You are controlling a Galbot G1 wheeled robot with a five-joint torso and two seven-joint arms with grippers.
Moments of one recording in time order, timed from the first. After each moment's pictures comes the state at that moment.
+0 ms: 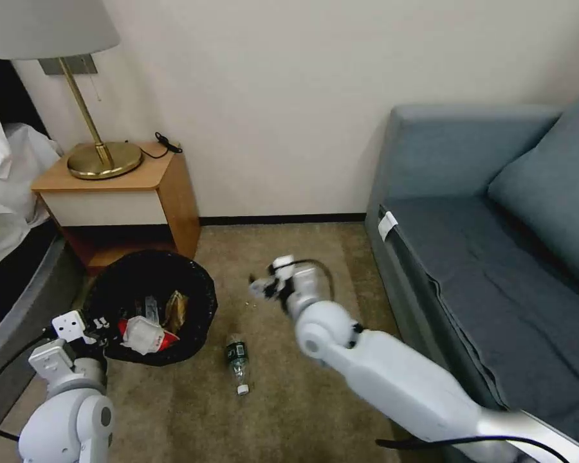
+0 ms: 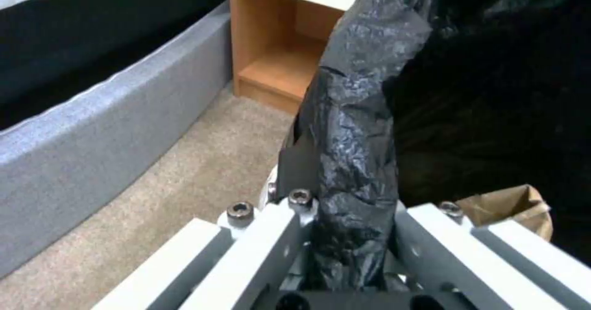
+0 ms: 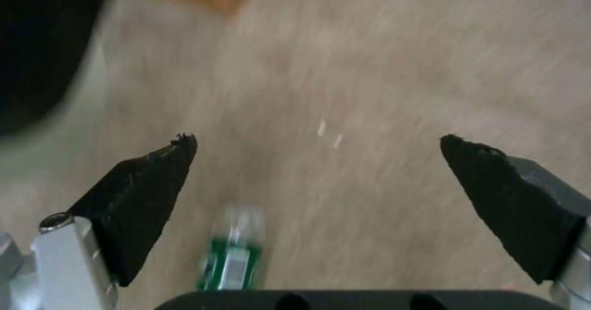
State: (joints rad) left arm 1.45 -1.53 -0.89 -2.16 -0.33 0.52 -0.26; right arm -0.53 1.28 -0.59 1.53 0.96 -0.47 0.61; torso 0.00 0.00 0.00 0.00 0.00
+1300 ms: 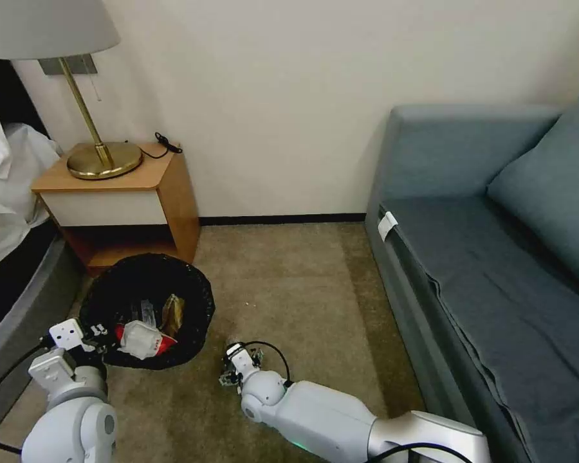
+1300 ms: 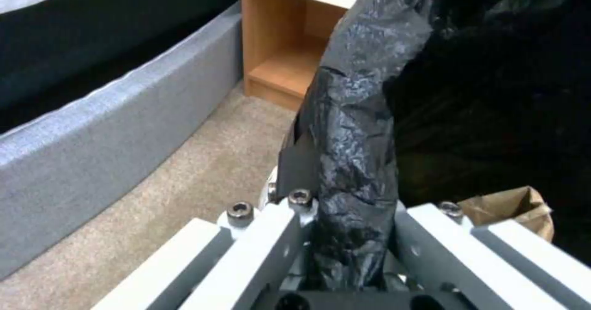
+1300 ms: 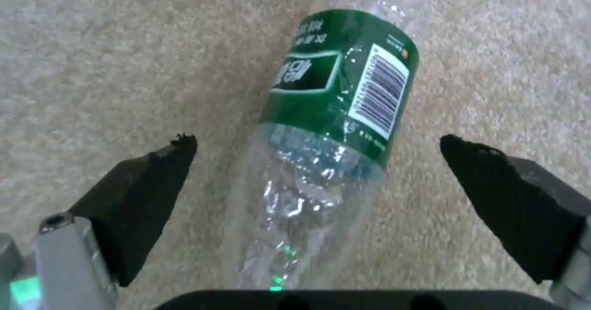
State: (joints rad) left arm 1.48 -1.56 -0.88 -2.17 -0.29 0.49 -0.26; right arm -0.59 1.57 -0.82 0.91 0.75 -0.31 0.44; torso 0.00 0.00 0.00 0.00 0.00
